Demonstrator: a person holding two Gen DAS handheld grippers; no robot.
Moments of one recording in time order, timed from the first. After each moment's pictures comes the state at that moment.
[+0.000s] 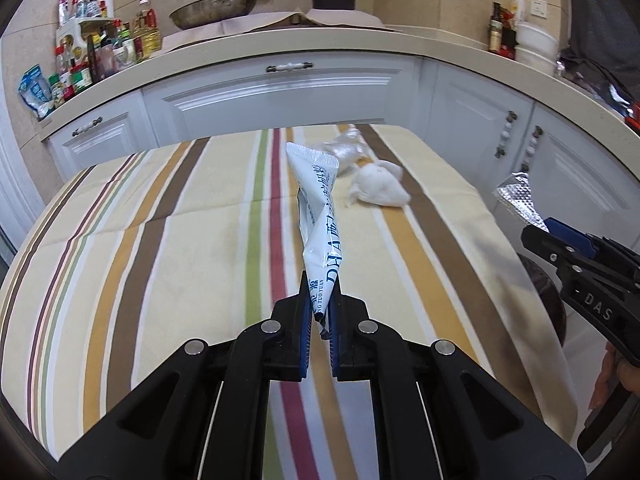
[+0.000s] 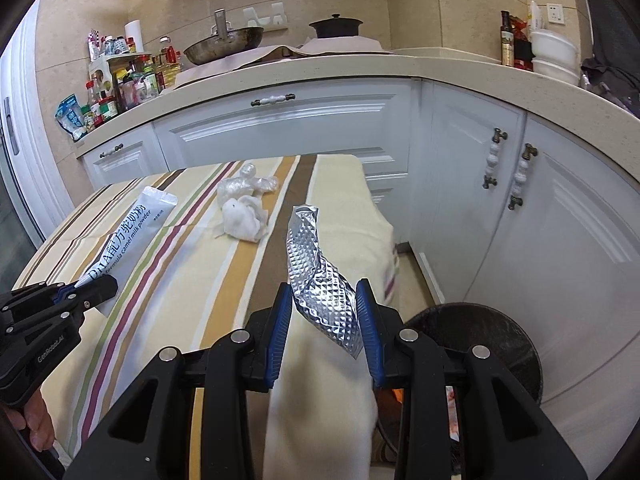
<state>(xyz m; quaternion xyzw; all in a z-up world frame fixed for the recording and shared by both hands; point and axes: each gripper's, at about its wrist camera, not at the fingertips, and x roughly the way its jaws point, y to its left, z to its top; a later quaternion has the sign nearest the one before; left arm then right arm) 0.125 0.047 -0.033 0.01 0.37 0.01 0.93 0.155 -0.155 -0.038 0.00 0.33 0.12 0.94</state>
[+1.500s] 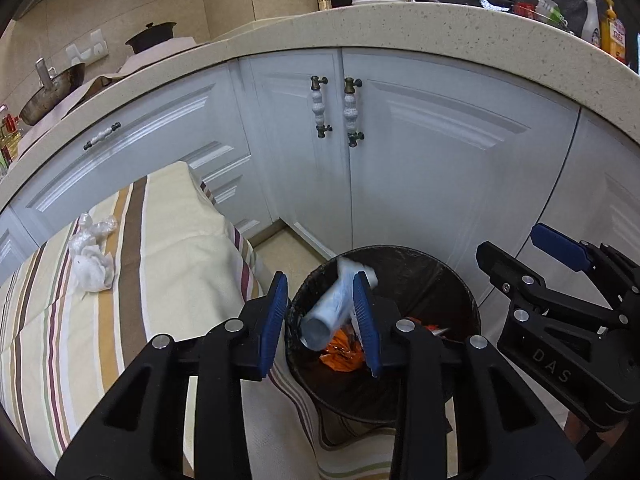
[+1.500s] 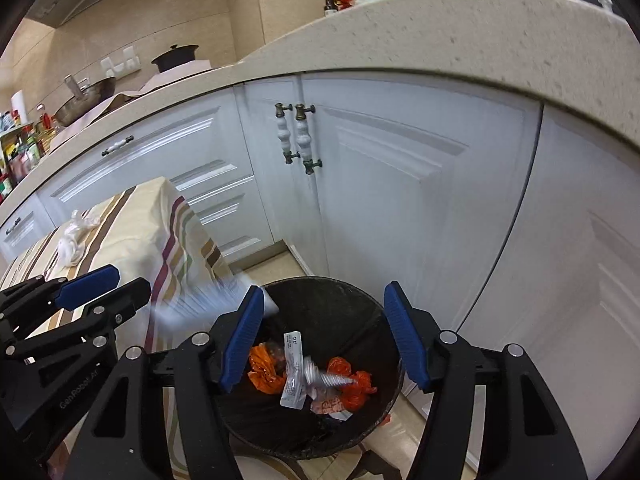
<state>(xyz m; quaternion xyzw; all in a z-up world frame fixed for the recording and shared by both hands) 0.169 -0.196 -0.057 0.12 0.35 -0.16 0.91 0.130 -0.336 -0.068 0.08 0.32 -0.08 0.94</state>
